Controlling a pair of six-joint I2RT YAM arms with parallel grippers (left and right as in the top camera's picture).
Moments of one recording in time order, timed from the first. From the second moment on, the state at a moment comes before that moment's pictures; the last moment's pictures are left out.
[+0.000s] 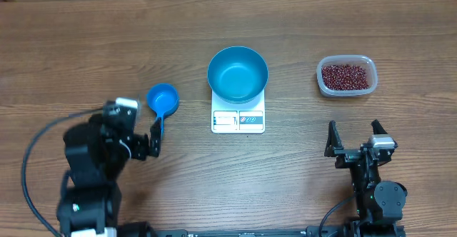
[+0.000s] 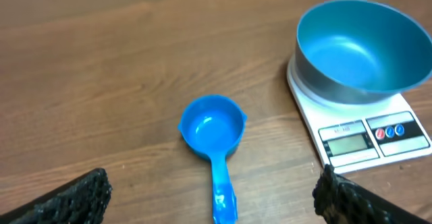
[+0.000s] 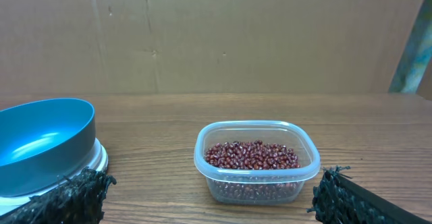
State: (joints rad) left arm 0.12 0.74 0.73 -0.61 0.24 0.22; right arm -0.01 0.01 0.02 -0.03 -0.04 0.01
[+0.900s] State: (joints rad) left arm 0.06 1.52 1.29 -1.03 0.18 0.22; right arm -0.01 0.01 0.02 -0.03 -0.04 0.01
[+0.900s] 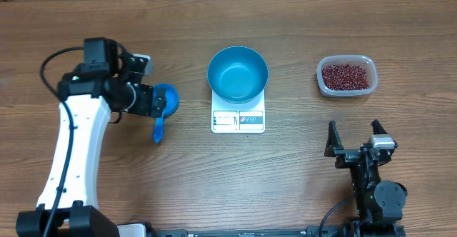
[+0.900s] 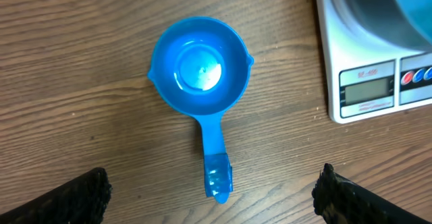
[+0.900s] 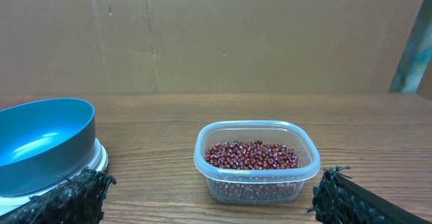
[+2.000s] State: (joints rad) left arm 0.02 1.72 1.30 -0.96 0.13 0.21; right arm -0.01 0.01 0.02 -0.03 -0.04 0.01
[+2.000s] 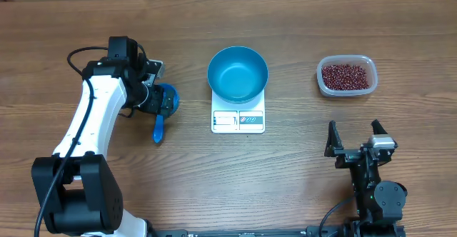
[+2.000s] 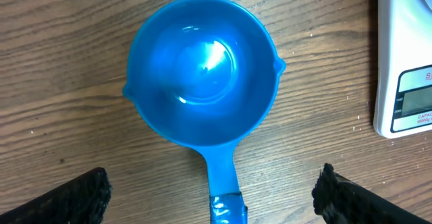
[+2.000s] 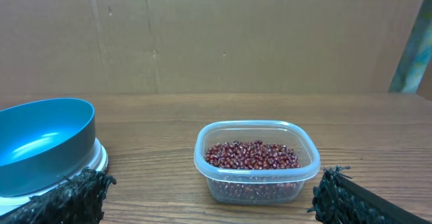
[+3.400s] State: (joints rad) left arm 0.02 1.72 1.30 -0.93 0.13 0.20; right arm -0.01 0.01 0.02 -0.03 -0.04 0.01
